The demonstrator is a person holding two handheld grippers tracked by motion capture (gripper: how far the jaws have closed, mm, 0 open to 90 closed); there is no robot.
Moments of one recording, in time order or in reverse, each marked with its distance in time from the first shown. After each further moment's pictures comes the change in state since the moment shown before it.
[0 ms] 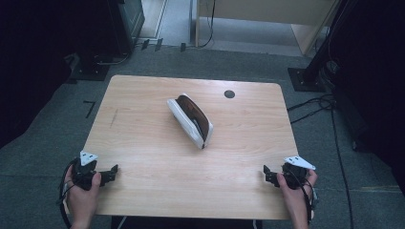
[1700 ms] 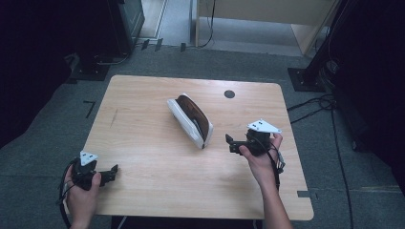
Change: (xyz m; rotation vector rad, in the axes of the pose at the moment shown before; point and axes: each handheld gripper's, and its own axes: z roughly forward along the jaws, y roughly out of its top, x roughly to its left) left arm 0.000 0.000 0.000 0.000 -0.001 -0.001; right arm 0.111 0.122 0.004 -0.177 0.234 -0.148
